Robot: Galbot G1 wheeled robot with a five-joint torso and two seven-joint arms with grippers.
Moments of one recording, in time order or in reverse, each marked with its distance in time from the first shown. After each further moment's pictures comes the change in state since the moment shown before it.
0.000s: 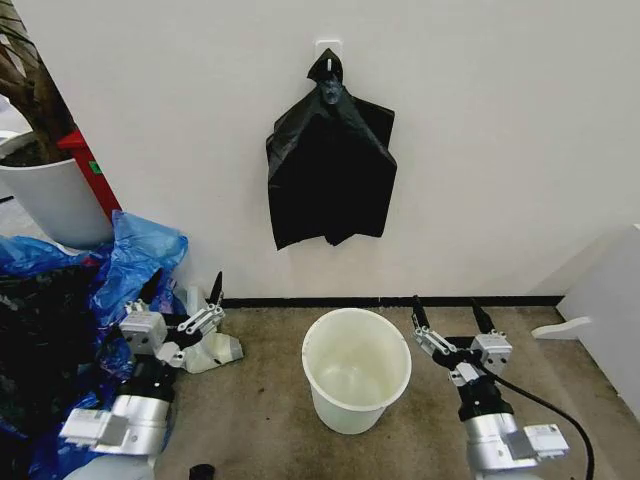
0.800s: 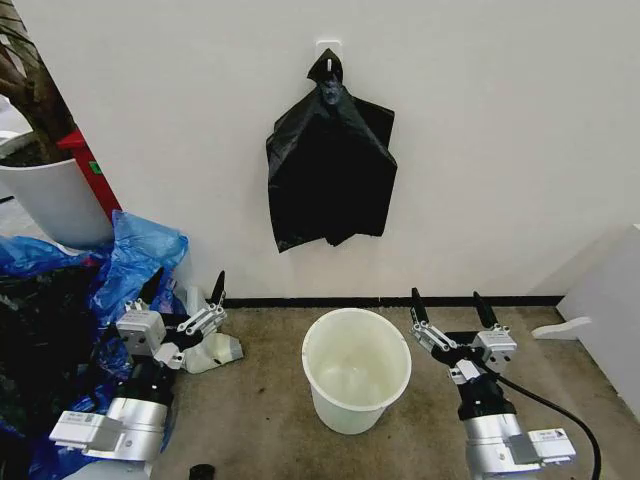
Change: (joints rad) left arm 0.012 0.004 -0.014 0.006 -0.048 0.035 0.021; right arm 0.019 0.015 -0.032 0.013 -0.037 -0.026 0.012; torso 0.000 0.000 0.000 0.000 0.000
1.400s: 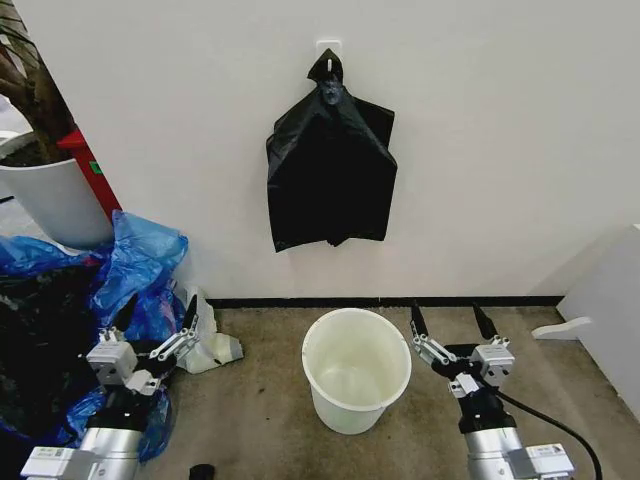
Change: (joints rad) left arm 0.105 -0.019 -0.102 0.091 -0.067 -0.160 0.060; right arm -0.049 0.011 0.021 -0.031 -0.001 0.060 -0.035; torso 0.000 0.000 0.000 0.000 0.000
